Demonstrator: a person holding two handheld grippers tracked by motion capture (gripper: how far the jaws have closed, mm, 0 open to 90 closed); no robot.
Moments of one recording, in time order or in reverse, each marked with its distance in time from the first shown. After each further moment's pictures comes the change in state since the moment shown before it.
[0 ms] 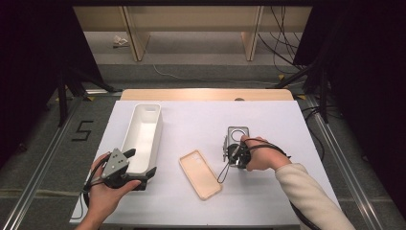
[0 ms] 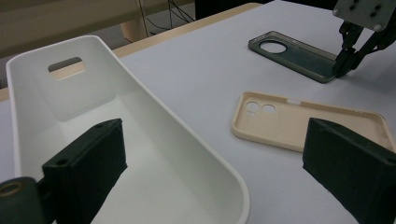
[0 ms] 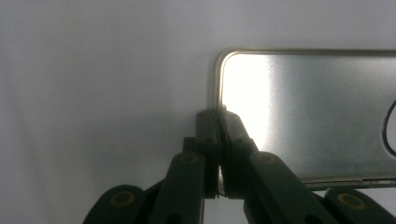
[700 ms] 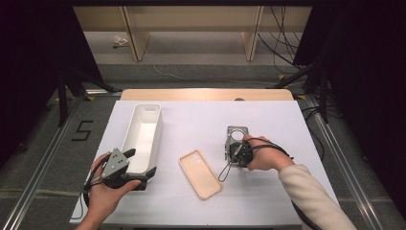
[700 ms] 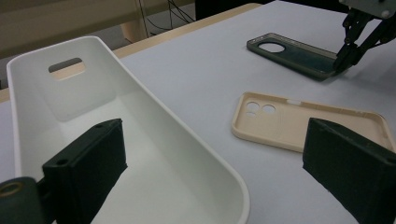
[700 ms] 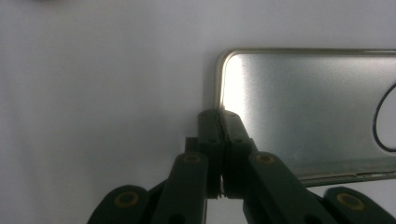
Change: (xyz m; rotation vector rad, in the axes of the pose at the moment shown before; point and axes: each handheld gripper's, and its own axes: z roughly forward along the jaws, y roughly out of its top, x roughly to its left) left arm 0.000 0.000 0.000 -0.001 0.002 0.002; right arm 0.001 -0.006 -0.008 -0.057 -0.012 0.024
